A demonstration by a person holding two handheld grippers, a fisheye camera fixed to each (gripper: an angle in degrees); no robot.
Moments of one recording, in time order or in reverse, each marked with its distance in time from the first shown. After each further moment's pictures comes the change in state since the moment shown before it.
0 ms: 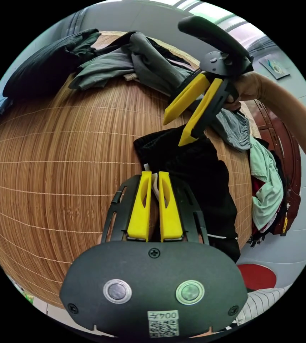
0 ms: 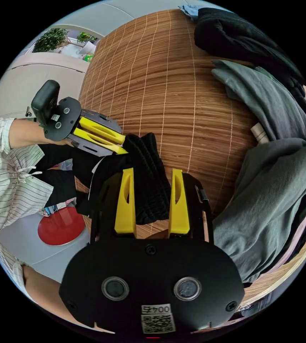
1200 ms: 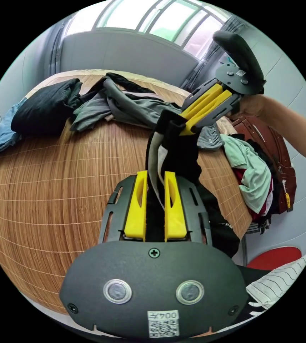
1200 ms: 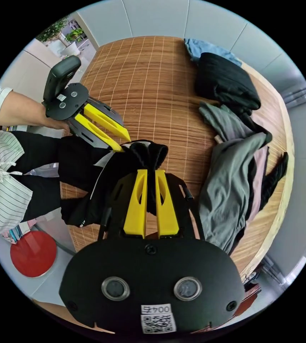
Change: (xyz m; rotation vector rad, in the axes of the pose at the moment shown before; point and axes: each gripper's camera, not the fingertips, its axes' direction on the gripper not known) left arm 0.037 0.120 -0.088 0.196 0.053 0.208; right arm -0.105 -0.108 -0.216 0.157 0.450 0.125
